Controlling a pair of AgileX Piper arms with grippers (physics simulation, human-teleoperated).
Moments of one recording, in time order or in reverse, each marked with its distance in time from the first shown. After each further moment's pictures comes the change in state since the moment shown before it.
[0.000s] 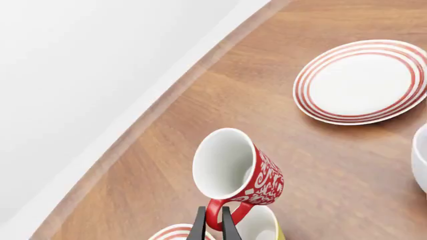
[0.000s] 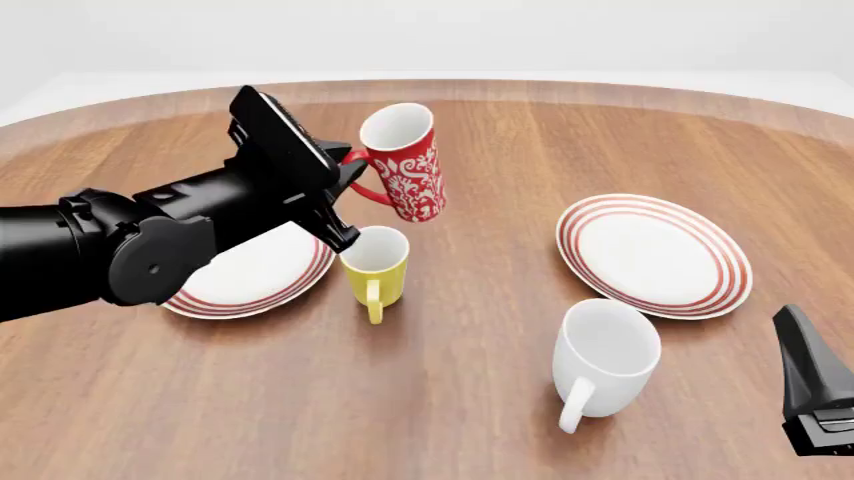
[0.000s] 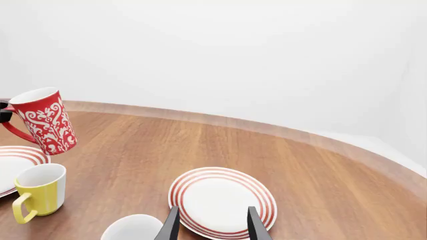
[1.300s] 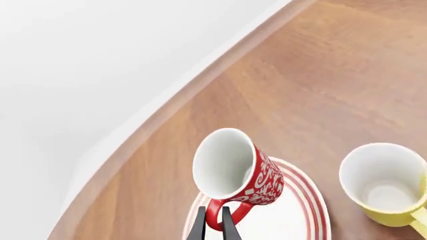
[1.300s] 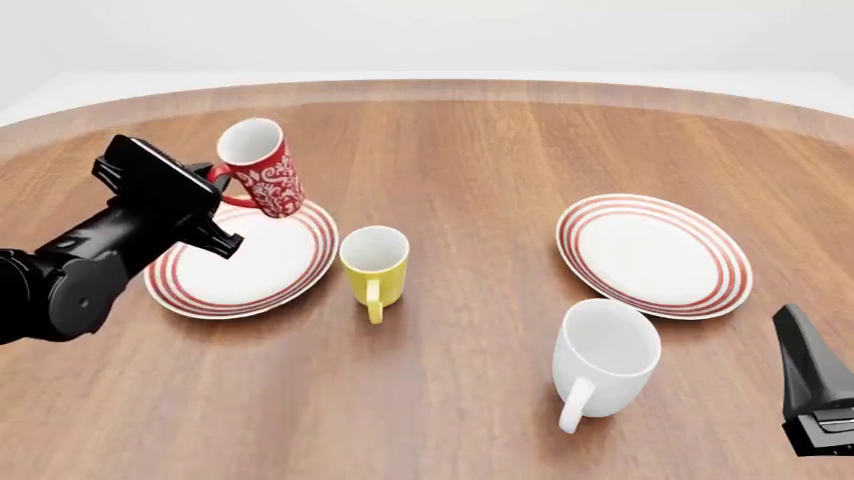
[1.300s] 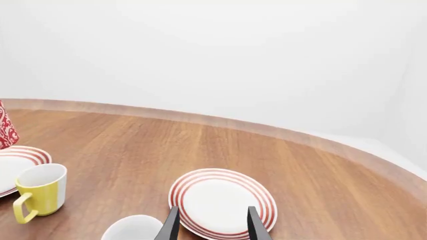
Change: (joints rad) left arm 0.396 0.044 0.211 -0.295 0.084; right arm 0.006 0.000 0.000 -0.005 -0.006
